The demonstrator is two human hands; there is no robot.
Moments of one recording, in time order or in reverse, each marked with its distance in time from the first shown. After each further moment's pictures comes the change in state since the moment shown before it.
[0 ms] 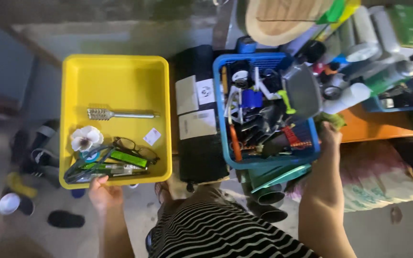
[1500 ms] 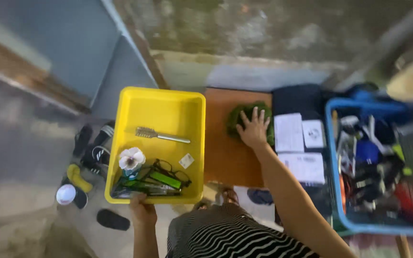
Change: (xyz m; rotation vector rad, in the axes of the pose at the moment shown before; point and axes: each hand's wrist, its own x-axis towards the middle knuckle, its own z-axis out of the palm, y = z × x) left_hand 0.119 0.174 -0.079 -0.098 0.139 0.074; right_hand -0.385 -0.211 0.603 -1.064 -0.459 -0.989
